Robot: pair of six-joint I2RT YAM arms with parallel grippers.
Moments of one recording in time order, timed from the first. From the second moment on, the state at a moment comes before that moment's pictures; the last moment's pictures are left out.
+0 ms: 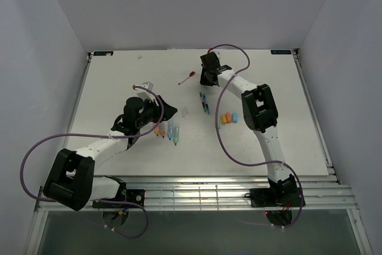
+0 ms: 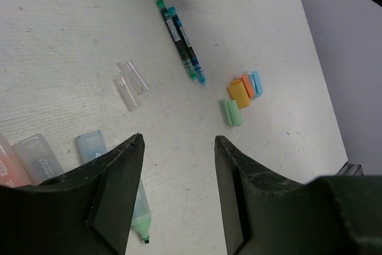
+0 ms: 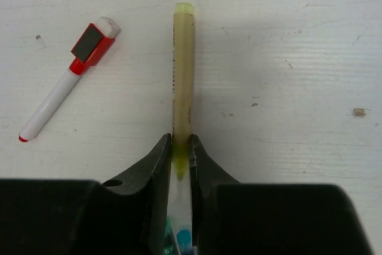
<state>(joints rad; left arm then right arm) -0.38 1.29 0.55 0.39 0.26 -0.60 0.51 2.46 2.05 -0.42 0.19 0.51</state>
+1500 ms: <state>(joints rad) -0.49 1.29 0.61 0.39 0.45 -0.91 0.74 1.27 0.69 0.25 -0.48 0.60</state>
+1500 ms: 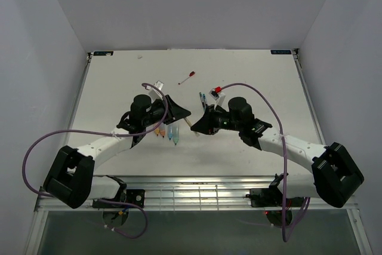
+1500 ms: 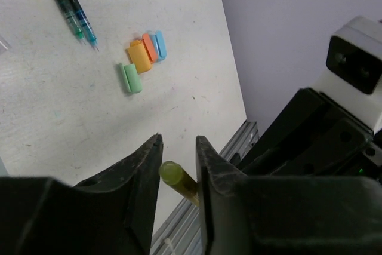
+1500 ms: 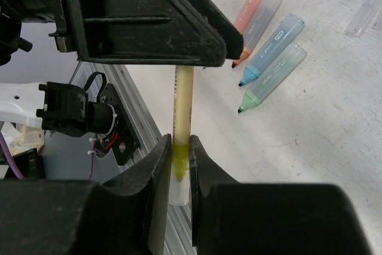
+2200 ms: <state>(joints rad) -0.49 1.35 0.64 0.40 0.53 -0.87 0.74 1.48 0.84 0.24 -0.59 0.54</state>
